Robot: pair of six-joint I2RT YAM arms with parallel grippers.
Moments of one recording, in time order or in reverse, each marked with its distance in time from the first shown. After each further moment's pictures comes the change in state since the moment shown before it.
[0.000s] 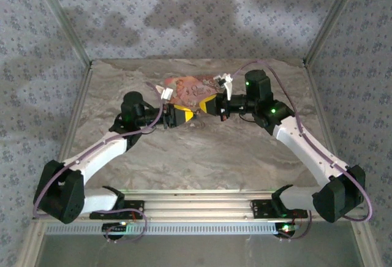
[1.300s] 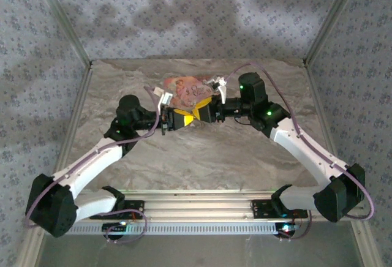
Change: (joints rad) left arm -0.044 -0.144 -0.006 -0.071 0.000 0.083; right arm 0.061 0.001 0.000 -0.004 0.039 0.043
